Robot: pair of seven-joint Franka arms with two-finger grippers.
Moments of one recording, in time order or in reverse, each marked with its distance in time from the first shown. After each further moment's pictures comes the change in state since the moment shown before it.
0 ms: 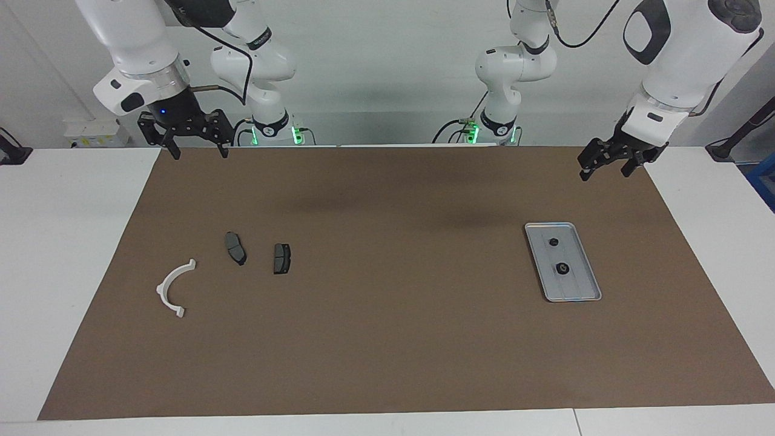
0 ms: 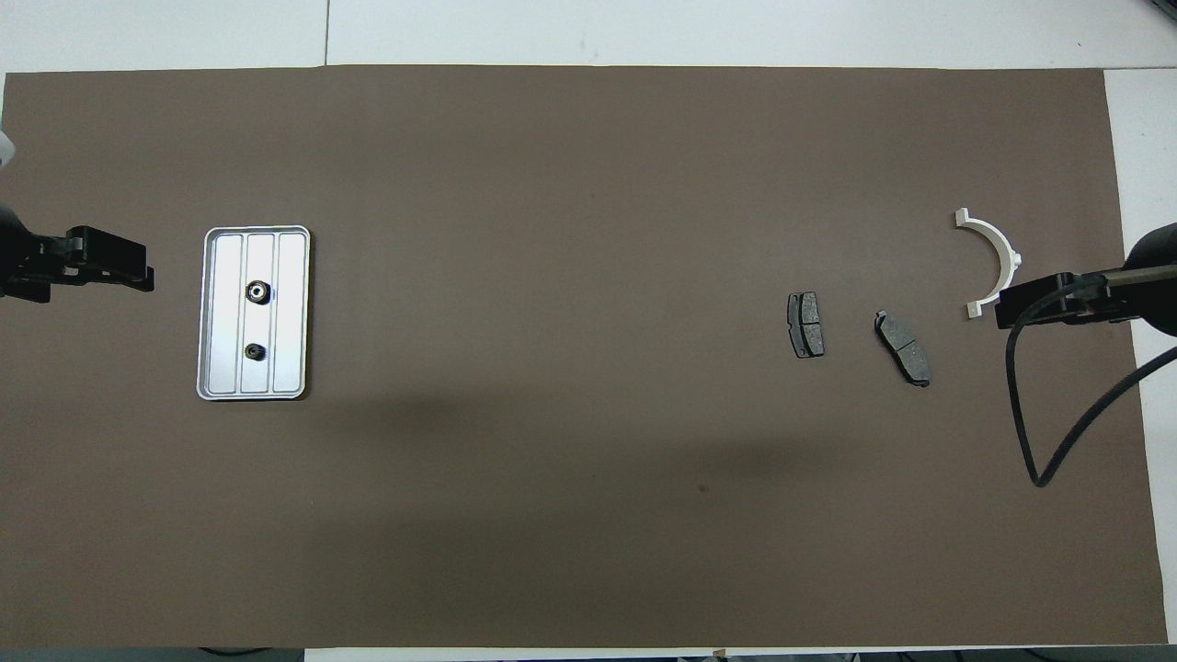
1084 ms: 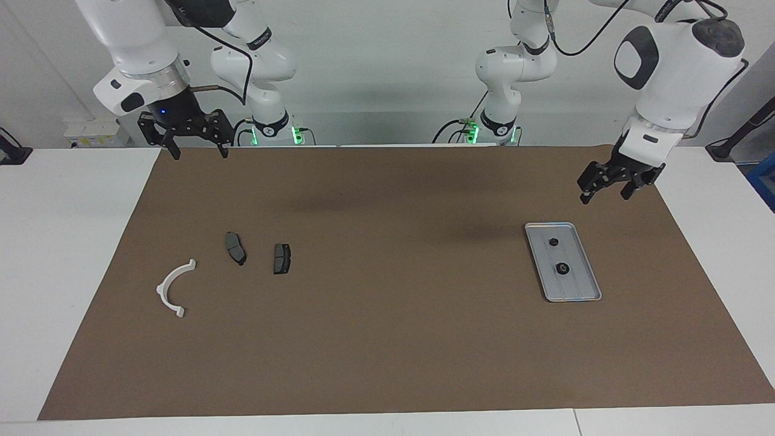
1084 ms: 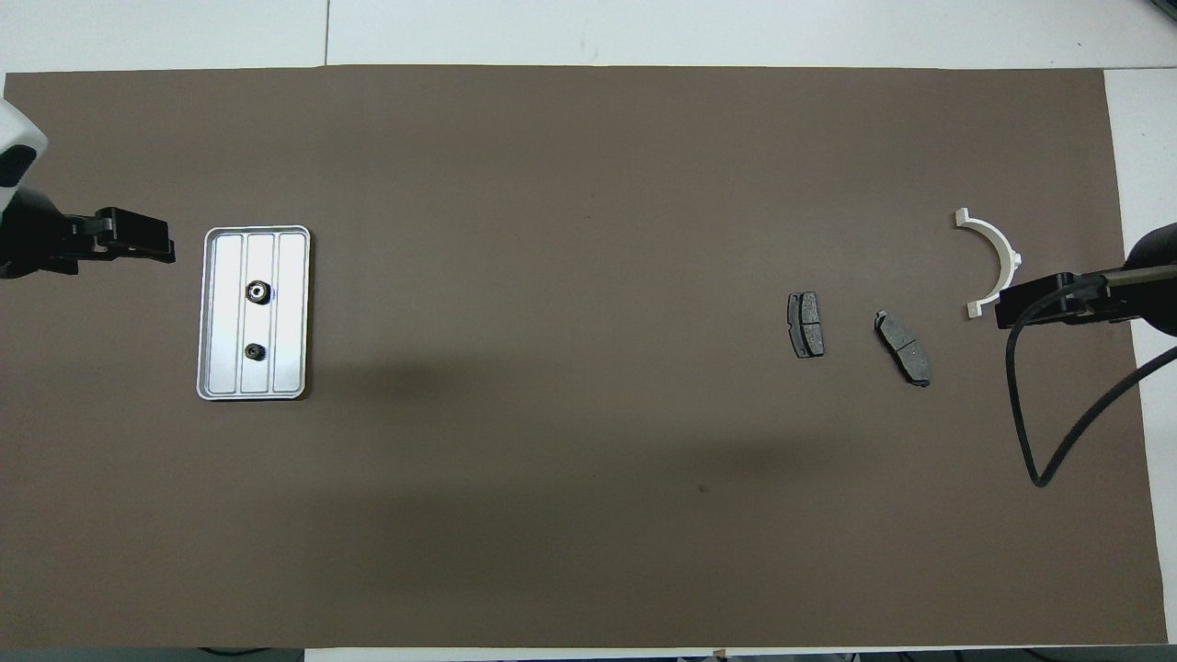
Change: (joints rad) left arm 0.002 0.042 0.005 -0.142 0.000 0.280 -0.005; right arm 0.000 0.000 0.000 0.000 0.000 0.000 0.000
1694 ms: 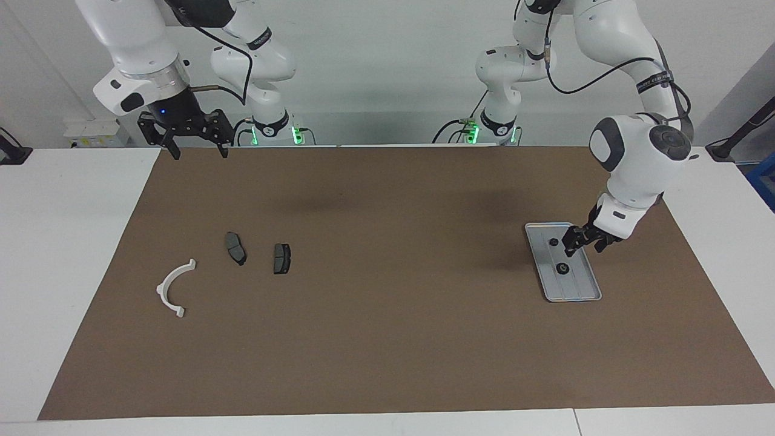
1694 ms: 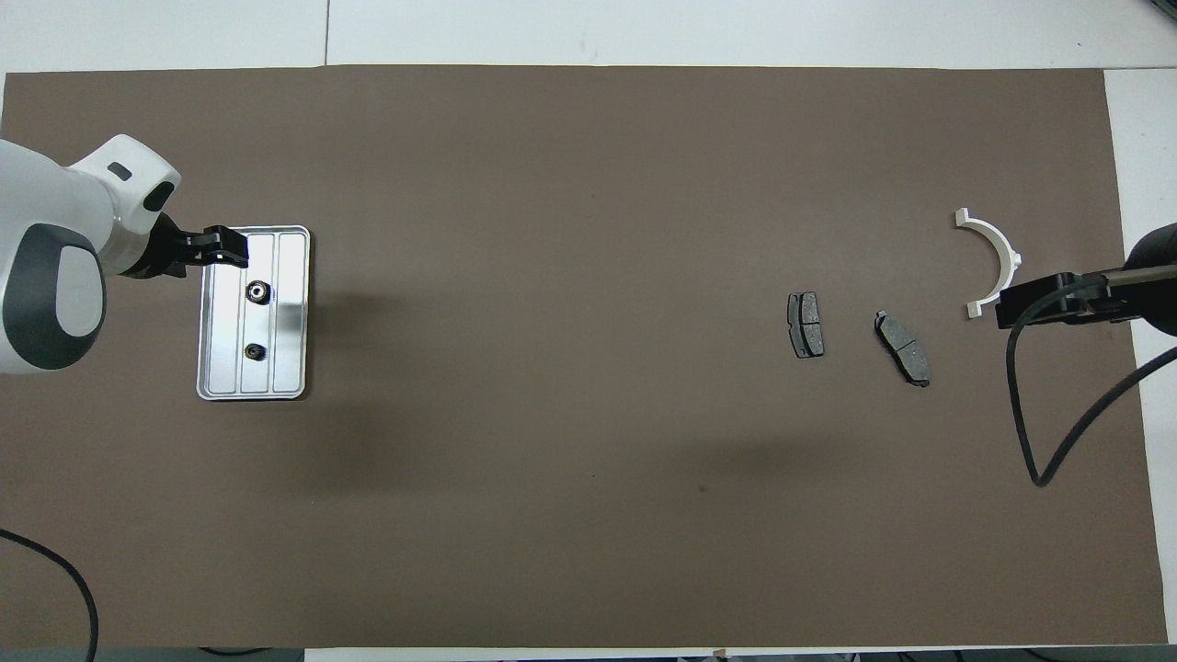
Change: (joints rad) left arm 0.025 0.182 0.001 -0.130 0.000 0.287 -0.005; right arm -0.004 0.000 0.000 0.000 0.000 0.000 0.000
